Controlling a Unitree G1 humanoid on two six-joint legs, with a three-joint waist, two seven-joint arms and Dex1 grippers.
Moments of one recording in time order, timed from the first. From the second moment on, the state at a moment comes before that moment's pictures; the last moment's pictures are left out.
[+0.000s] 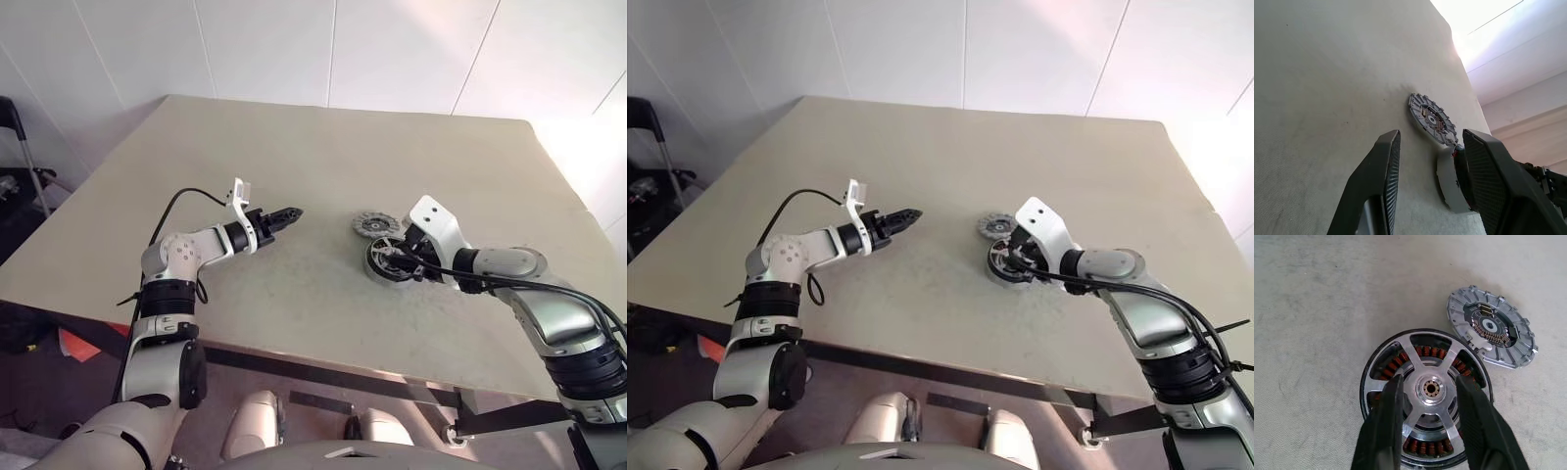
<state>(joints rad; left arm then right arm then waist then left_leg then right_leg) -0.68 0.17 0.32 0.38 -0.68 1.08 -0.52 -0.30 -0.75 0.12 -0.33 0.22 0.81 0.72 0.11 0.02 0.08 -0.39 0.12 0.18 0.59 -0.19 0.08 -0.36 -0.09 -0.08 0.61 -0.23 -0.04</state>
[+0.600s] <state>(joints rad) -0.66 0.17 0.29 0.38 -0.68 1.07 -0.52 -0.29 -0.75 0.10 -0.30 0.22 0.80 0.72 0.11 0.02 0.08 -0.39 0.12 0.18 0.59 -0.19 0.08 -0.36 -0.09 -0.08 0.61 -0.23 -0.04</state>
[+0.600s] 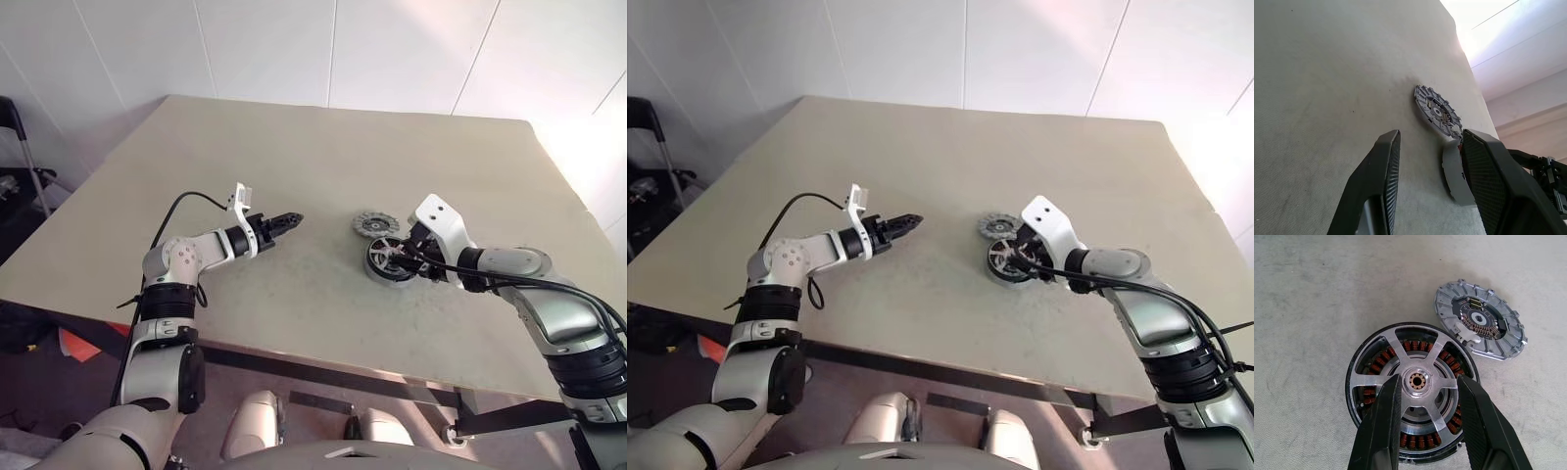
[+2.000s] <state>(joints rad) -0.66 0.18 0.28 0.38 -0.68 1.06 -0.51 -0.30 -0.74 0.10 -0.30 0.23 0.81 0.72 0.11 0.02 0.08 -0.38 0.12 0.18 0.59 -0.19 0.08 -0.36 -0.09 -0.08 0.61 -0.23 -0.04</state>
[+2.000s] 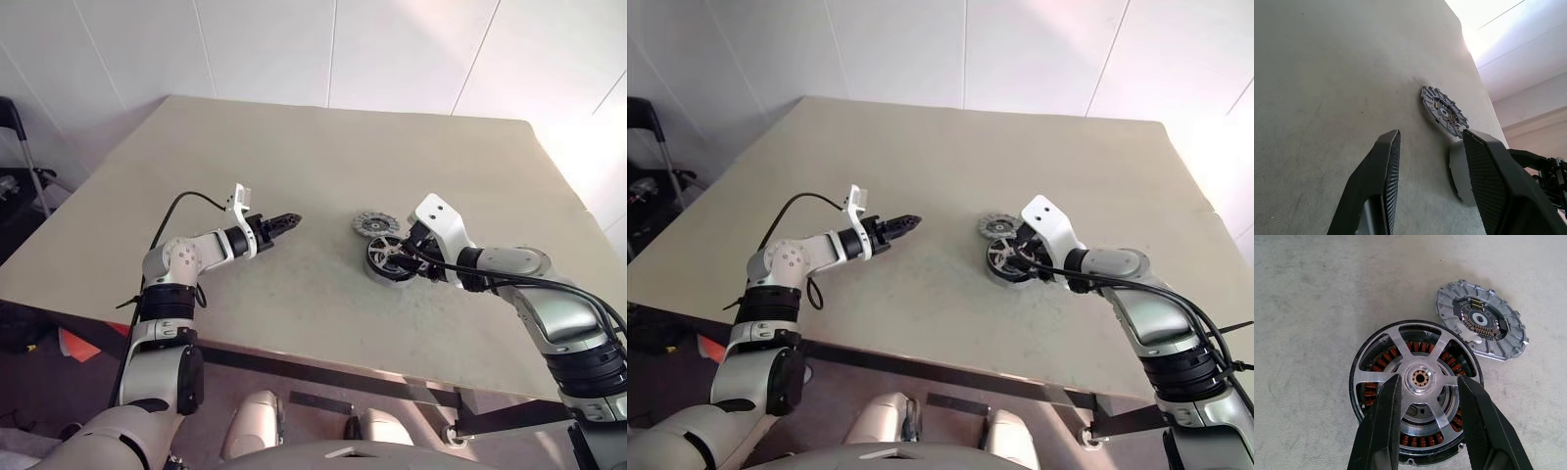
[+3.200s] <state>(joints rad) -0.64 0.18 0.28 0.38 -0.67 1.05 -0.50 -0.34 -0.75 0.09 -0.30 0.26 0.85 0.74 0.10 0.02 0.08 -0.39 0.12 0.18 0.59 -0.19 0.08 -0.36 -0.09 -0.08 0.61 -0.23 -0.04</state>
